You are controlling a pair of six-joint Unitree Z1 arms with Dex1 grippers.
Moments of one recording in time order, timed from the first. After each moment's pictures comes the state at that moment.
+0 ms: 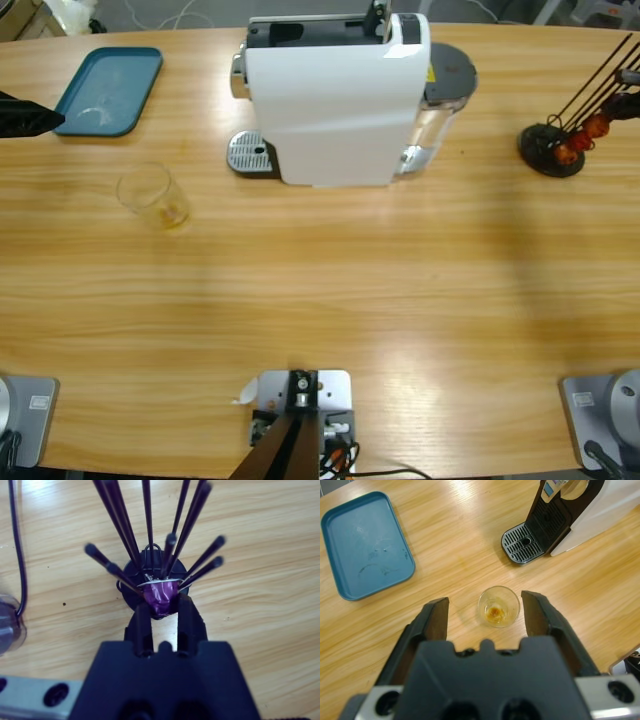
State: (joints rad) arm 0 -0.52 1.17 -0.93 0.51 0.02 -0.06; arm 1 0.14 1.46 -0.95 0.48 -0.24 0.27
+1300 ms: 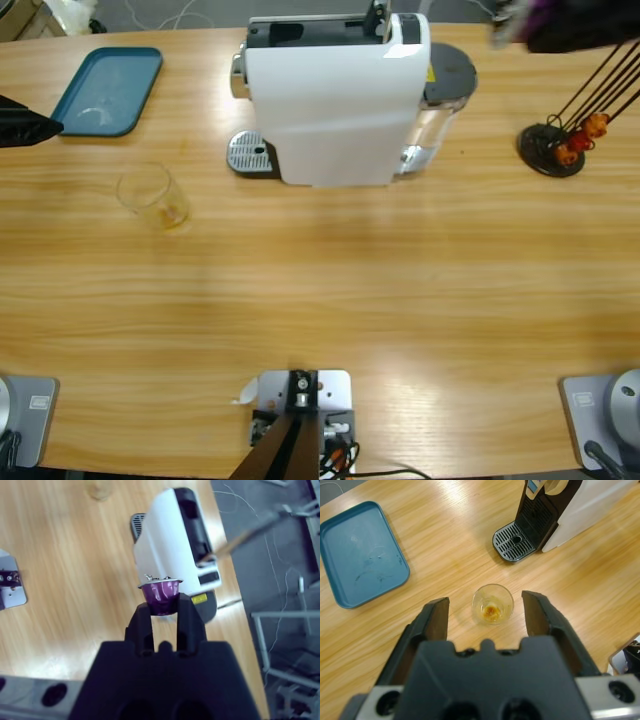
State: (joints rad) arm 0 -0.53 1.14 -0.92 0.51 -0.02 -0.01; arm 1 0.99 1.36 -1.54 0.95 -0.14 -0.54
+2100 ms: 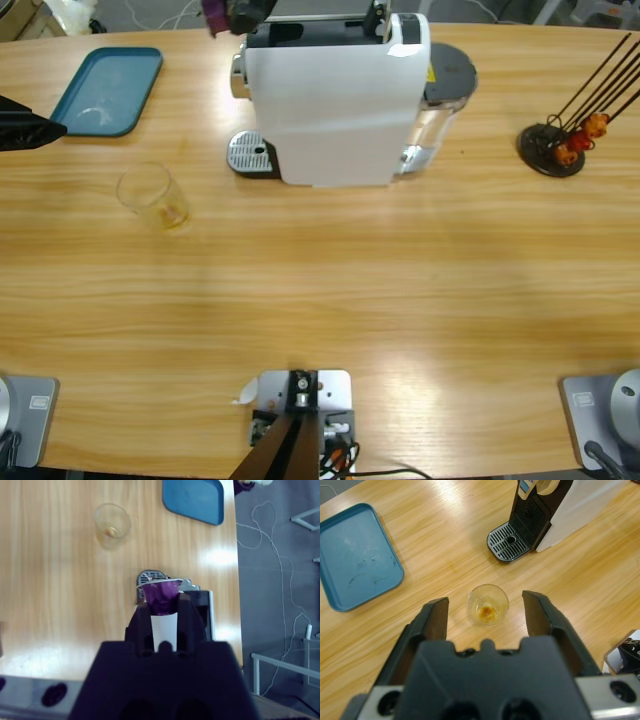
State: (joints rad) arm 0 -0.53 1.14 -0.91 0.50 -0.04 -0.01; arm 1 0.97 1.84 -1.98 0.95 0.01 -0.68
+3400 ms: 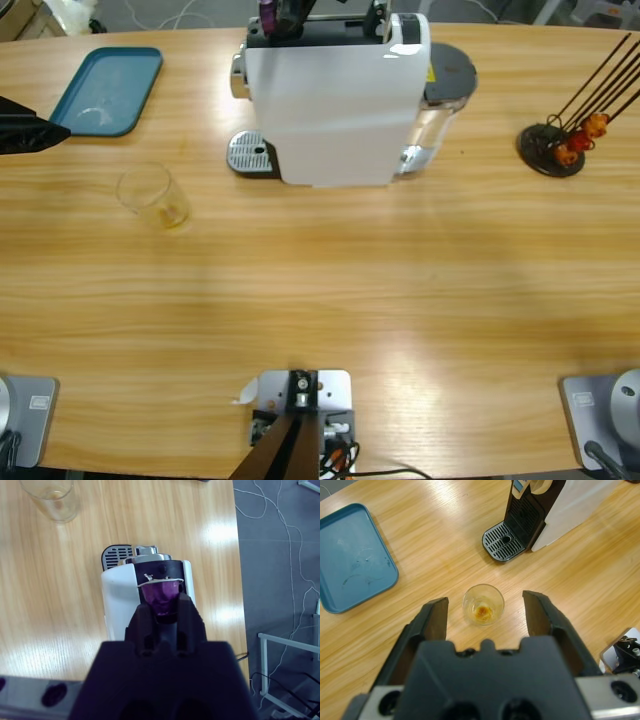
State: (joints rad) arm 0 -0.53 1.14 -0.91 0.49 -0.06 -0.01; arm 1 0.83 1.97 -2.00 0.90 0.03 -0.71
